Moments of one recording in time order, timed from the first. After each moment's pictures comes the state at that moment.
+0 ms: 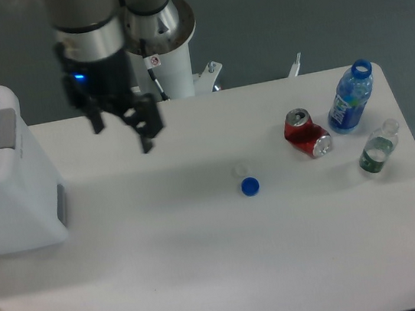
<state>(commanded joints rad) 2.38 -1.64 -1.48 -1.34 1.50 0.88</state>
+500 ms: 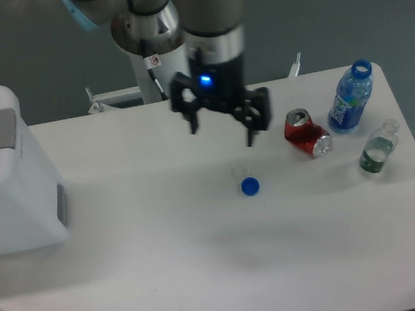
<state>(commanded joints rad) 2.60 -1.75 -1.49 -1.35 1.45 1.09</state>
